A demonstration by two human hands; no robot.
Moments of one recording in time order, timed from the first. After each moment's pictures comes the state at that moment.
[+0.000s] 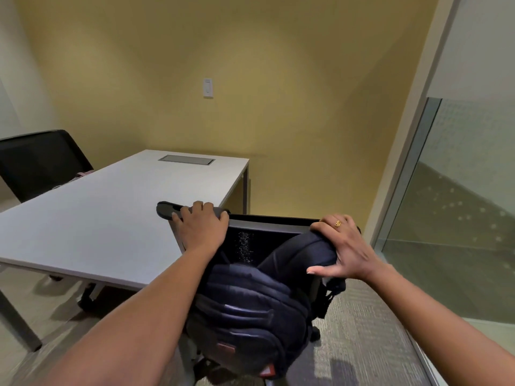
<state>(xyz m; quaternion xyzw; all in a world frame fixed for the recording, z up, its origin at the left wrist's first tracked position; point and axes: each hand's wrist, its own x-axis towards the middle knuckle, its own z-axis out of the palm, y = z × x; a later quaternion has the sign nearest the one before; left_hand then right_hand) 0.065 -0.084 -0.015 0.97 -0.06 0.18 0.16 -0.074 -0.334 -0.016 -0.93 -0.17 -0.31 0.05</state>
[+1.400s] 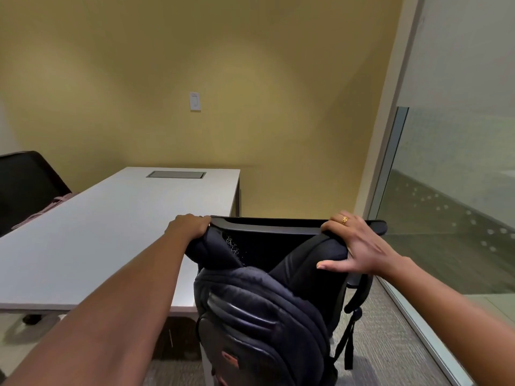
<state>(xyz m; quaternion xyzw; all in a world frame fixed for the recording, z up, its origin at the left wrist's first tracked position) 0.177 0.068 0.014 0.98 -0.09 -0.06 0.18 -0.061 -0.183 0.029 -0.96 -0.08 -0.25 0.02</state>
